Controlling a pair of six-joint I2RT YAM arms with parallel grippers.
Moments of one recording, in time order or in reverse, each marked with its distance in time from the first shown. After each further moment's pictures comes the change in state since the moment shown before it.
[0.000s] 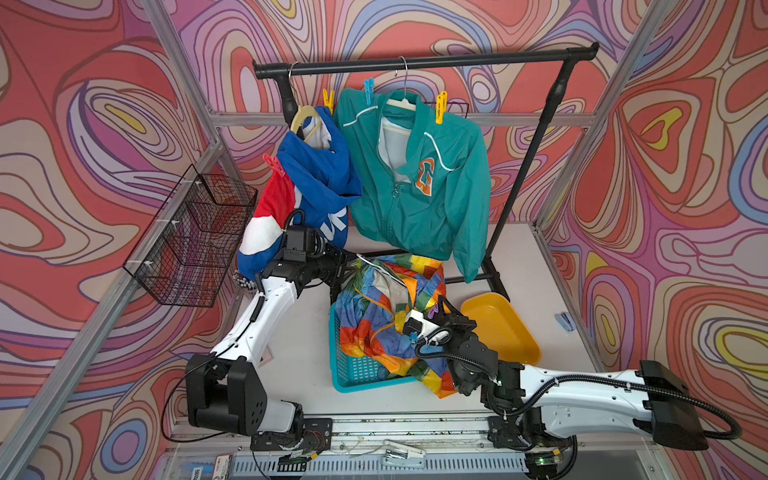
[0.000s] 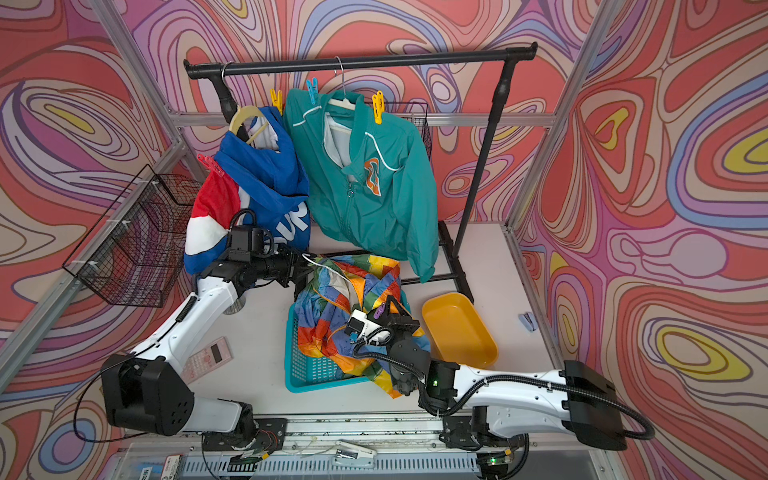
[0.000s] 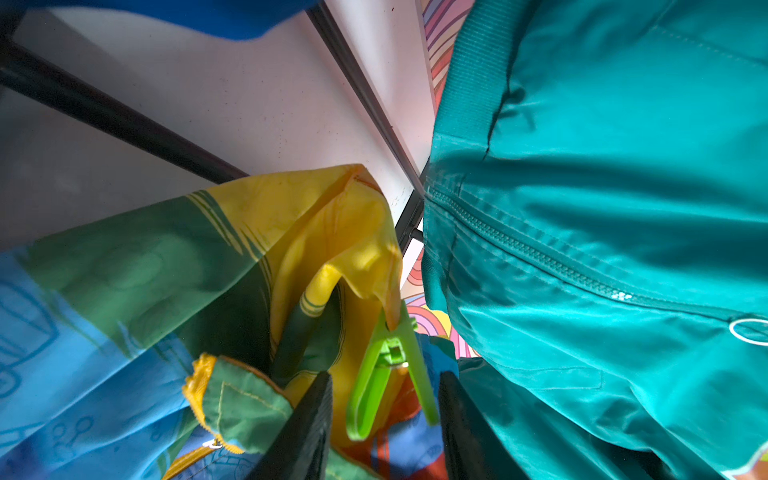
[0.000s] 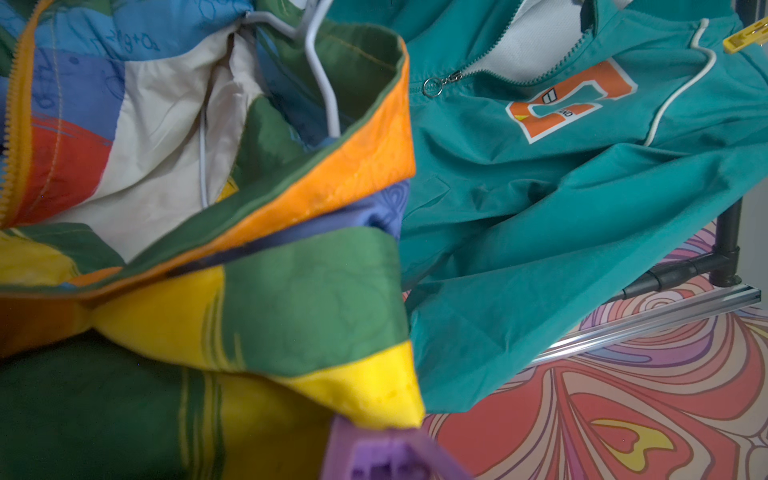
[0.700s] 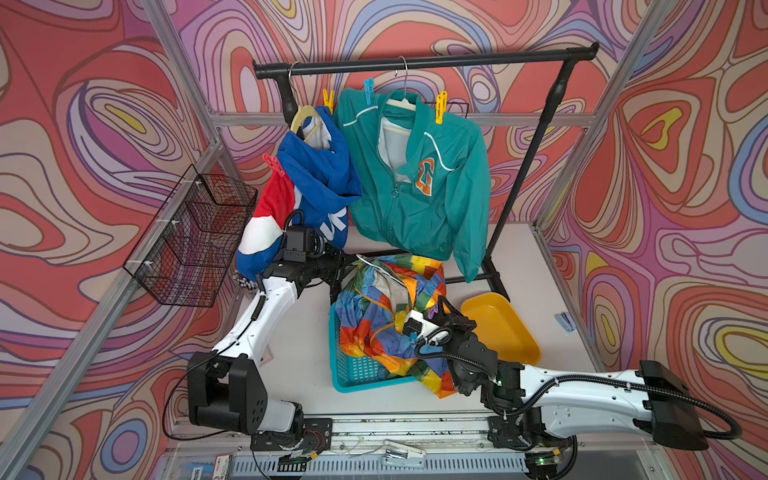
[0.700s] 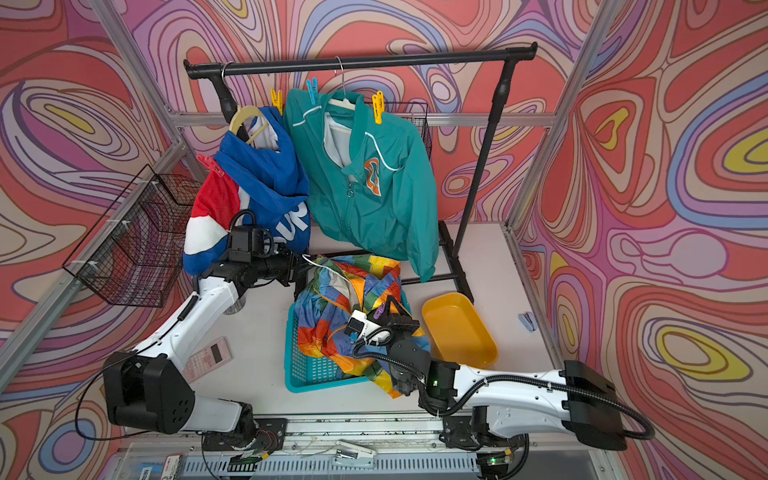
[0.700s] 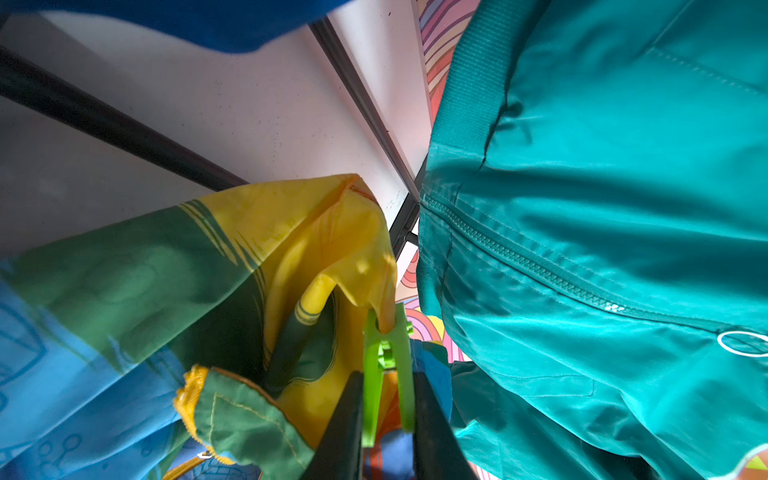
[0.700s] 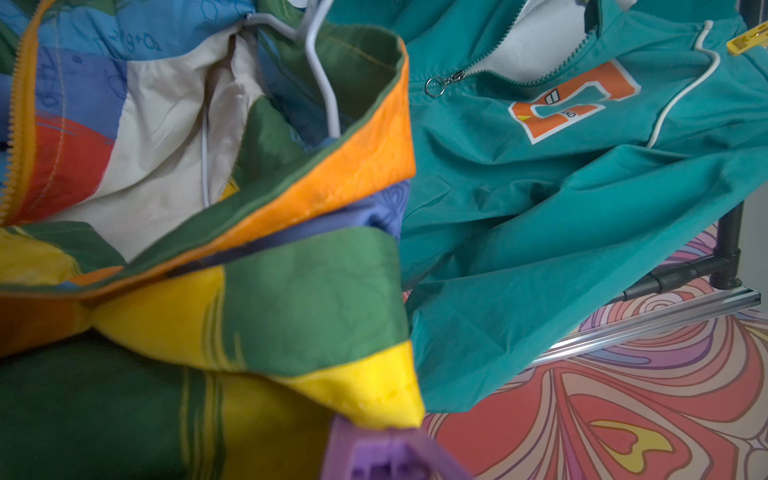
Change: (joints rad) left arm 0.007 0.004 -0.019 0.043 0.009 -0.024; right arm 0.000 0.000 0.000 -0.008 0.000 -0.001
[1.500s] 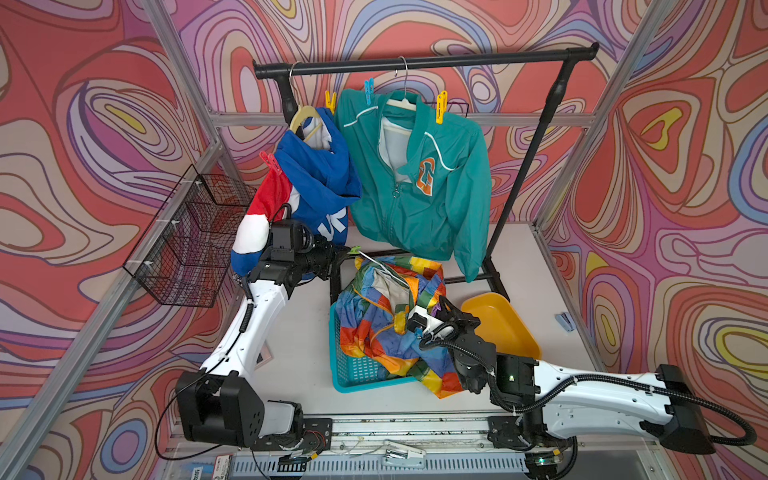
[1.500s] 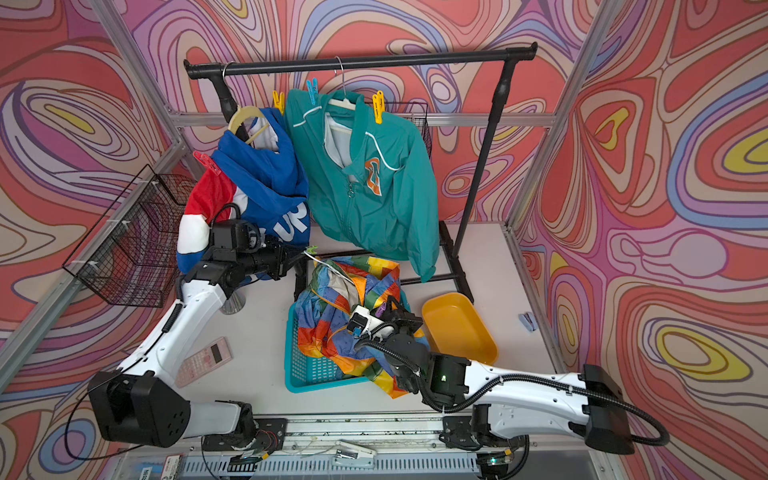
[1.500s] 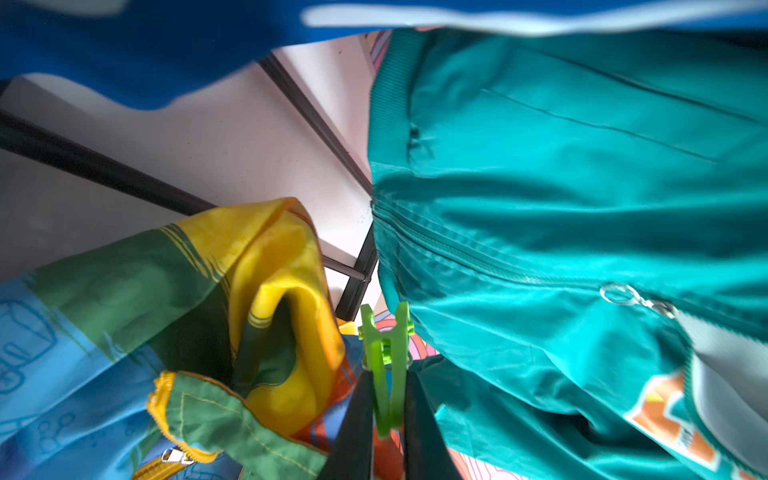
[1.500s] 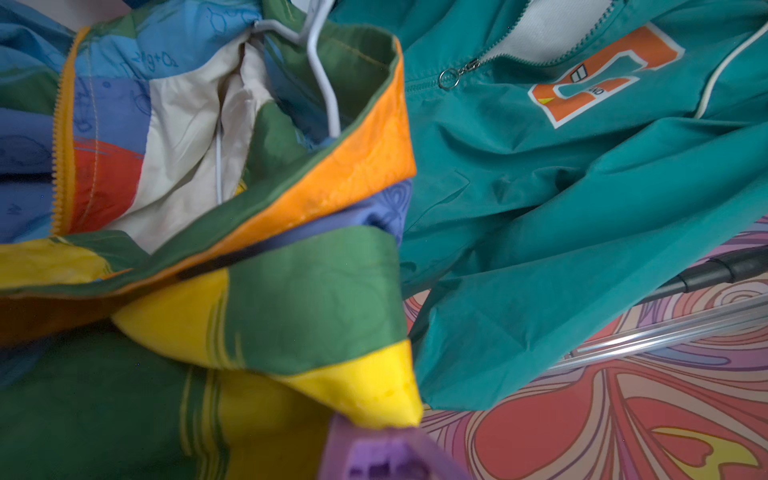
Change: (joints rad) left arm 0.043 -0.093 0.051 -0.029 -0.016 0.041; right arm -0.011 -0.063 0.135 -0.410 -0.074 0.315
